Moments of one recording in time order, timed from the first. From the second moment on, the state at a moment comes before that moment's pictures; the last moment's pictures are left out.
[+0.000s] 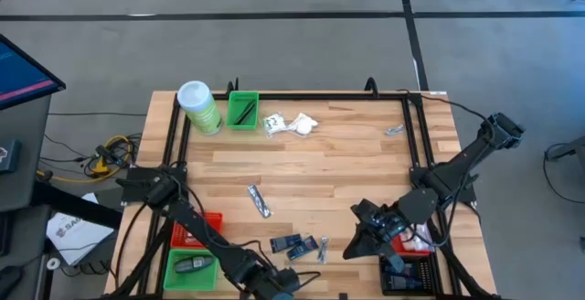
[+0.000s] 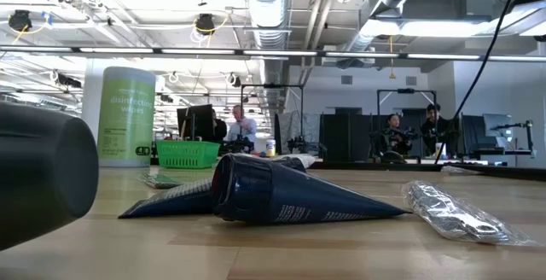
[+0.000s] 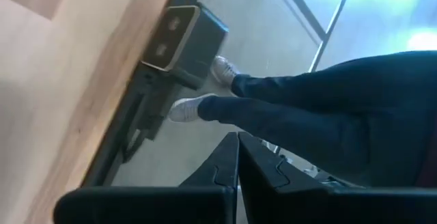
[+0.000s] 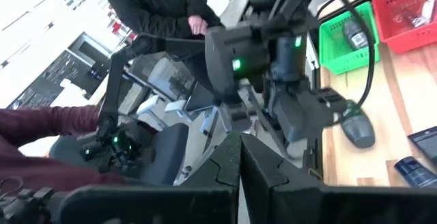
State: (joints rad) left arm -0.70 2.18 1.78 -0.49 0.11 -1.29; right arm 0.66 1.28 1.10 -0.05 0.06 0.80
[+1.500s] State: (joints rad) left arm -0.63 1.88 1.57 -0.88 -0.14 -1.29; right arm 0.65 1.28 1.10 -0.04 0.09 0.77
